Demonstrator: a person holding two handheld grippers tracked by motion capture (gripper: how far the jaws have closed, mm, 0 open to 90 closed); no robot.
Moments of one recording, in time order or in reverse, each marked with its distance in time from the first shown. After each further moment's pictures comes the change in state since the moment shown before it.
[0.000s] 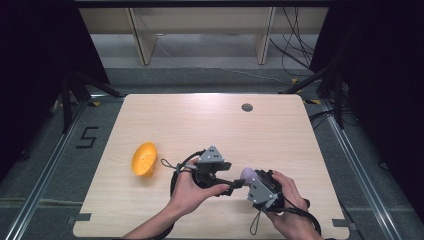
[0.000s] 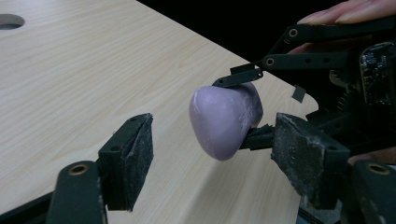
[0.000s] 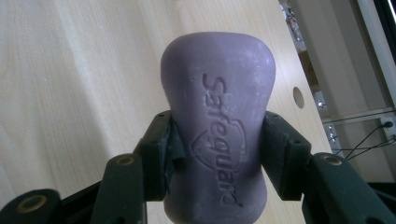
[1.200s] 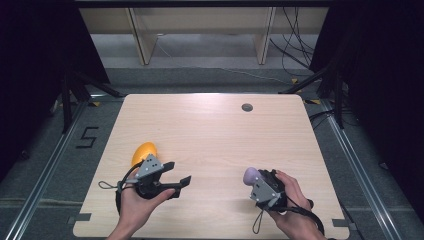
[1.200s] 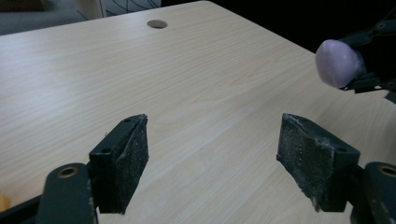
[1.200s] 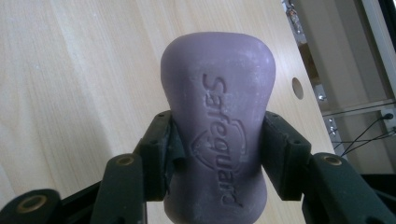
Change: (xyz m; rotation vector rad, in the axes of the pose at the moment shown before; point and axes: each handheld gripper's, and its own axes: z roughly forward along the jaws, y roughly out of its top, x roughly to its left) left arm 0.040 -0.061 -0.105 -0.119 0.311 -0.027; right arm -0.005 -0.006 -0.002 0.036 -0.011 -0.005
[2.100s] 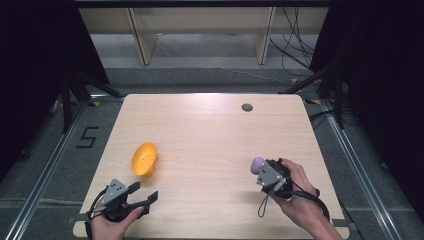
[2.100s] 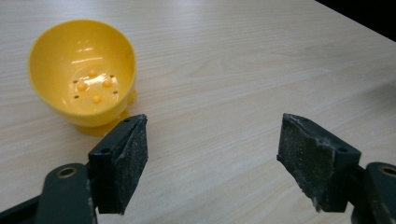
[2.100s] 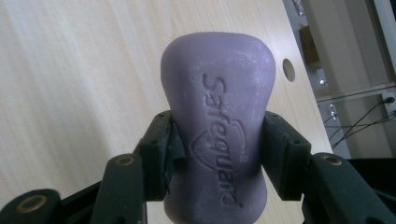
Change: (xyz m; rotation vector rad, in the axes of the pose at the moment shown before) left arm 0.040 -0.088 -0.051 -0.013 0.206 -0.160; right arm -0.031 -0.005 0.009 0.059 0.004 0.013
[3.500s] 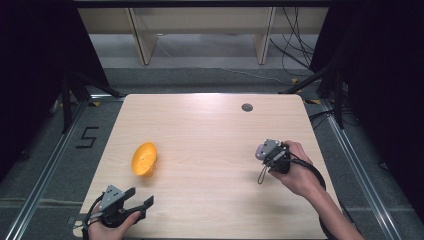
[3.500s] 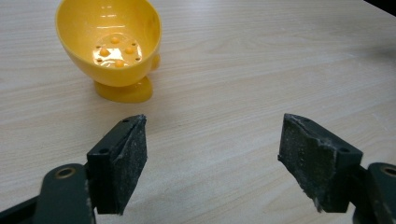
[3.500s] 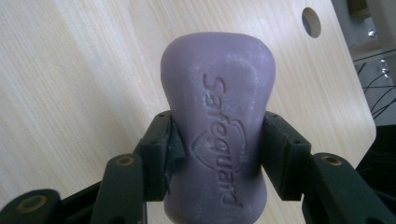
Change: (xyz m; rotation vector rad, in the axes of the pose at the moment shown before) left arm 0.009 -0.024 -0.005 0.019 0.052 -0.036; right arm -0.054 -0.003 0.051 0.141 0.132 0.105
